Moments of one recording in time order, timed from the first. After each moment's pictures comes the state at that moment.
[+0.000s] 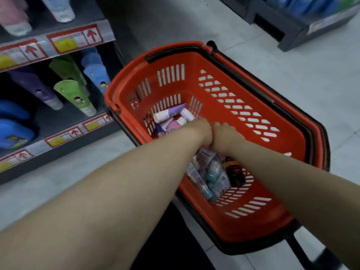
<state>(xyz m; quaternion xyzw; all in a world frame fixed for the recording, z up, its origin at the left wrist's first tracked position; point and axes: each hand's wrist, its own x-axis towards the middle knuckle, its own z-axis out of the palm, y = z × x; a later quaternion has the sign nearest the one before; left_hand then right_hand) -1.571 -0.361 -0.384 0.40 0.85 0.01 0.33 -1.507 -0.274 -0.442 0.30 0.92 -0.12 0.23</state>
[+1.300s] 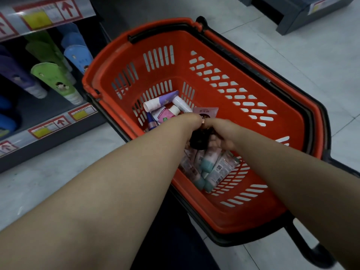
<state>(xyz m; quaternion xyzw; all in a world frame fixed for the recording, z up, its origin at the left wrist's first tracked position) -1.569 -0.349 -0.429 0.02 0.77 0.29 0.57 -1.489 -0.277 -0.453 0.48 0.51 -0.71 0.10</state>
